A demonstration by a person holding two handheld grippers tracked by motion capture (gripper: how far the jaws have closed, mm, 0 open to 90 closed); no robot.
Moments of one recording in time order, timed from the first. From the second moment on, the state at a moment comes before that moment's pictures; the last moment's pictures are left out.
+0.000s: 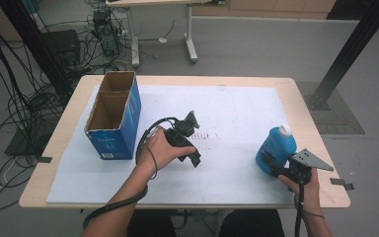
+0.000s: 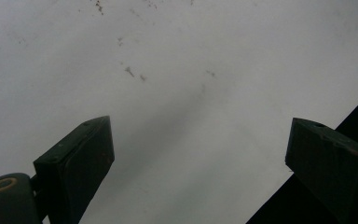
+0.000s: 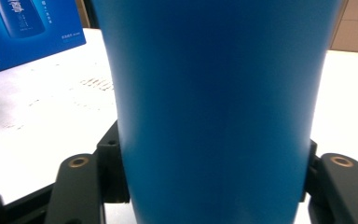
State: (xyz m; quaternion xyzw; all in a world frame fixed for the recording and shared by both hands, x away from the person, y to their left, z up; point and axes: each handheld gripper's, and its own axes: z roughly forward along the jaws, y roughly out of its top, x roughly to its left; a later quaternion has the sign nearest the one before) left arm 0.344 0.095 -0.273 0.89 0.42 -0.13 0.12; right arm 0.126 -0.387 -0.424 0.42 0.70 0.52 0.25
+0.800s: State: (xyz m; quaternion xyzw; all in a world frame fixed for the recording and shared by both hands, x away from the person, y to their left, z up) left arm 0.344 0.097 -0.274 0.89 0.43 -0.13 0.12; right arm 0.125 -0.386 -0.425 0.42 0.70 0.52 0.26
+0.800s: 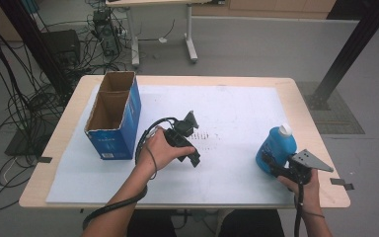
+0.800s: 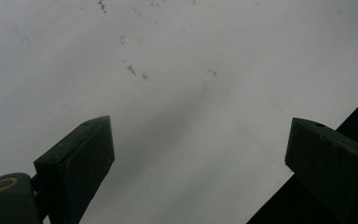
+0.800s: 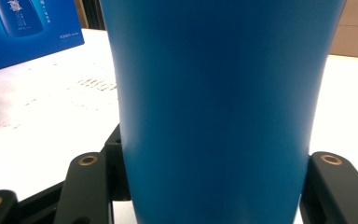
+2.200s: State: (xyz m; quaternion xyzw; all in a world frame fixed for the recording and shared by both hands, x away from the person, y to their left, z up) left arm 0.340 0.101 -0.267 0.89 0.43 -0.12 0.13; right arm 0.120 -0.383 -0.430 0.41 0.70 0.52 0.27
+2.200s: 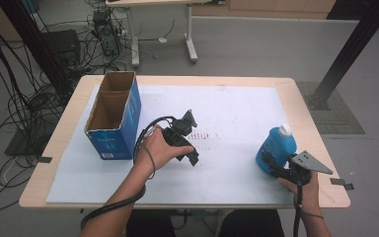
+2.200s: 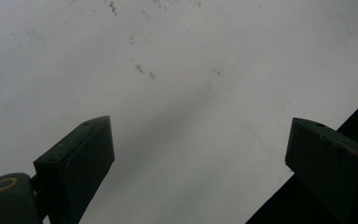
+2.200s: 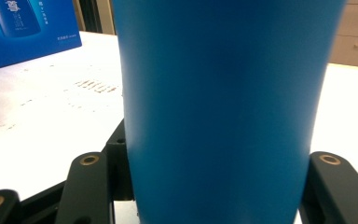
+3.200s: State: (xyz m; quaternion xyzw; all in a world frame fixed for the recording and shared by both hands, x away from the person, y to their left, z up) left arm 0.338 0.098 -0.263 0.89 0.43 -0.11 0.13; right arm 0.119 -0.383 -0.431 0.41 0.70 0.52 0.28
